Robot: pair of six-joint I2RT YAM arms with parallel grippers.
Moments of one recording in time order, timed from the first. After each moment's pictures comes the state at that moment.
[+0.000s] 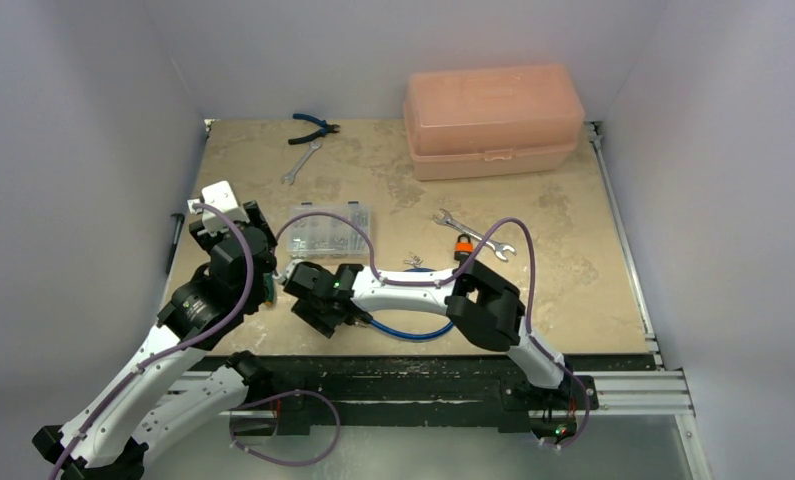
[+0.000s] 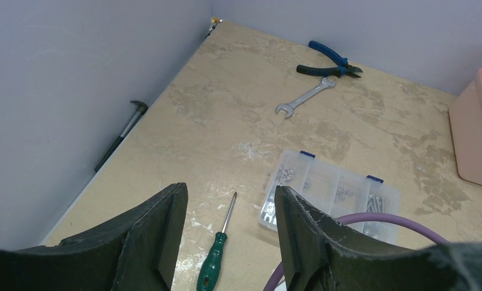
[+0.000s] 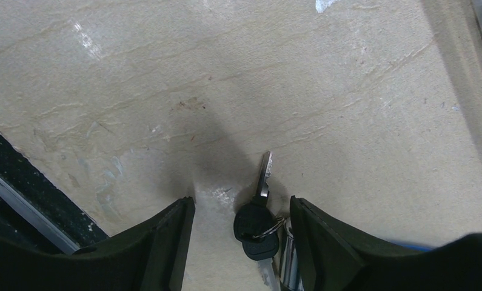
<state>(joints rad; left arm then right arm) -0.66 0.70 0.90 -0.56 -1.05 -0.39 1.26 2.20 1.73 -0.65 0.20 0.22</state>
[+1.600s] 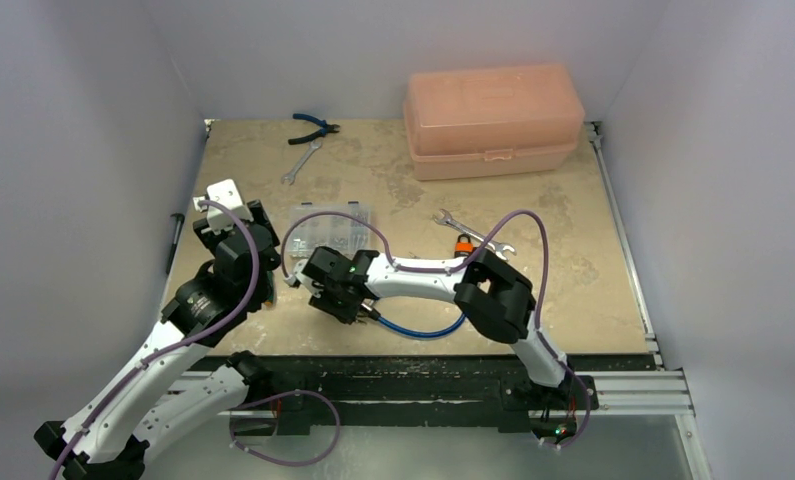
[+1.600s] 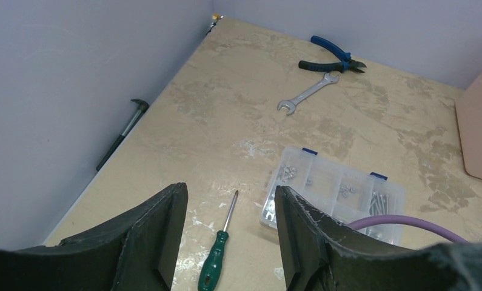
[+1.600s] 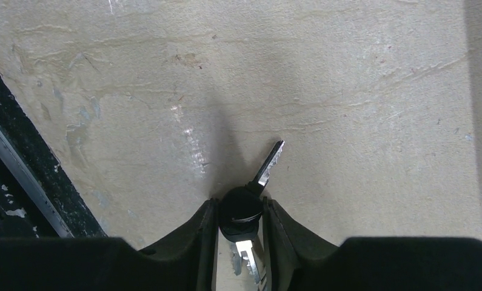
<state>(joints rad) -0.66 0.72 0.90 -0.56 -1.05 -0.39 1.17 2.16 1.65 -0.63 -0.01 -0.03</state>
